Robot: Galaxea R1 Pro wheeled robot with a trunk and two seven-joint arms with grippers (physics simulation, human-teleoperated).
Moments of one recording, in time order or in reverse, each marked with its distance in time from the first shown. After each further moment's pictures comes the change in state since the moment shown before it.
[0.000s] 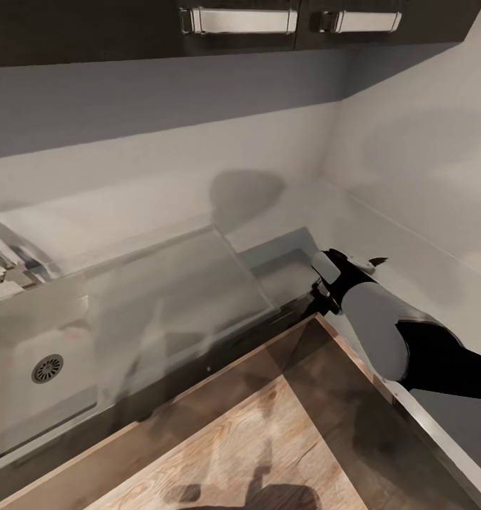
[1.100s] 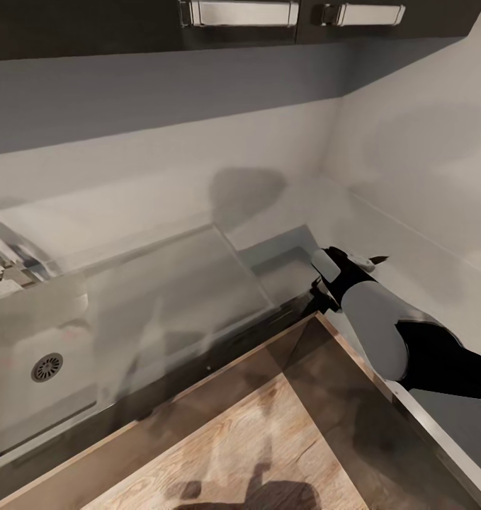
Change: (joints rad) left arm 0.000 -0.001 0.000 0.000 0.000 0.000 -0.001; right arm -0.001 0.003 -0.001 -0.022 0.002 0.007 0.002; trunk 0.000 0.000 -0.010
